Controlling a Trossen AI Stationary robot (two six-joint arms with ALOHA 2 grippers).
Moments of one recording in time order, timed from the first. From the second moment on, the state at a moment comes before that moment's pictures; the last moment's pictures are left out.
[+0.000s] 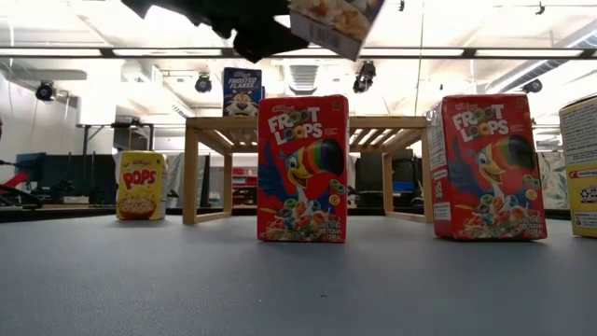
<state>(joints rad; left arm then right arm) -0.10 1.42 0.93 0.09 0.09 0.10 0.34 1.74 1.95 -1.17 0.24 0.34</state>
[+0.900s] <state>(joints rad) -0.13 1.44 1.06 -0.09 0.04 -0.04 0.32 1.75 1.90 -1.10 0.32 0.39</state>
